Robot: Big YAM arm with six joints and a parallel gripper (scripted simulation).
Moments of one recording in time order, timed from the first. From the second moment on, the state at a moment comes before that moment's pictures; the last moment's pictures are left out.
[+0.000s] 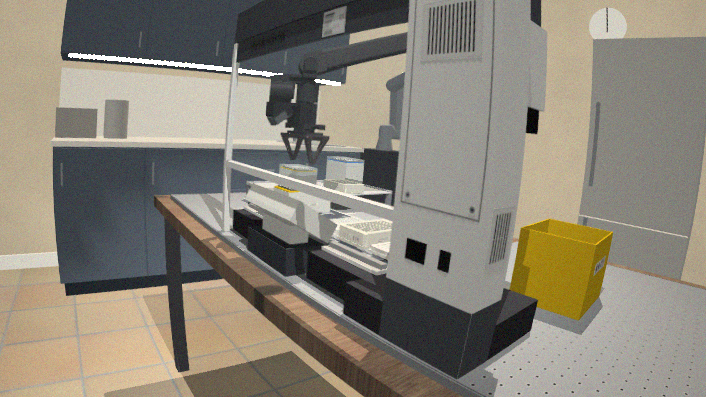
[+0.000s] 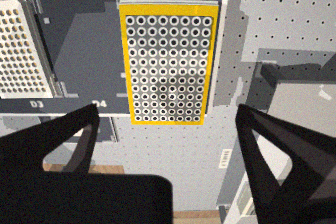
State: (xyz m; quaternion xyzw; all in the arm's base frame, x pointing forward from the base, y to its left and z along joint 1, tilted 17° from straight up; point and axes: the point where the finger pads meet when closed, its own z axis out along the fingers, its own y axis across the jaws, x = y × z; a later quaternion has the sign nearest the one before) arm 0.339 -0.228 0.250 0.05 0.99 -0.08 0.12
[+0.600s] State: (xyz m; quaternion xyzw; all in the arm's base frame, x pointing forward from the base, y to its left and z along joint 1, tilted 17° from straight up) arm 0.340 -0.229 0.236 0.05 0.99 -0.08 0.11
